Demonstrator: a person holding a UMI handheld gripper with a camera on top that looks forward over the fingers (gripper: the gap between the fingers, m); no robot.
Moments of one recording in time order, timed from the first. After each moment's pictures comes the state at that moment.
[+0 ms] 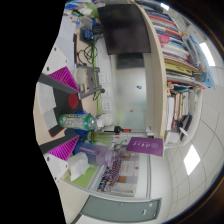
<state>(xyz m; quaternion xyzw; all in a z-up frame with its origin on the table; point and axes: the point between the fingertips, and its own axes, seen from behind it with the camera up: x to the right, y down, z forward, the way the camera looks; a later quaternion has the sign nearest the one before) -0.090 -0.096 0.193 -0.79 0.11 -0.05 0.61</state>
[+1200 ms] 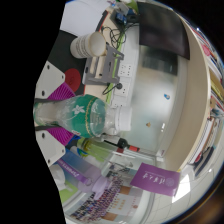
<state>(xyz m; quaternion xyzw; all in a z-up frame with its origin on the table) -0.028 0.079 0.093 -0.81 -0.03 -0.11 0.57</state>
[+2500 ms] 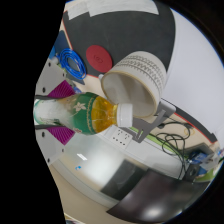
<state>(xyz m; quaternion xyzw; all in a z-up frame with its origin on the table) -0.128 0.180 0.142 -0.46 -0.66 -0.55 0.22</state>
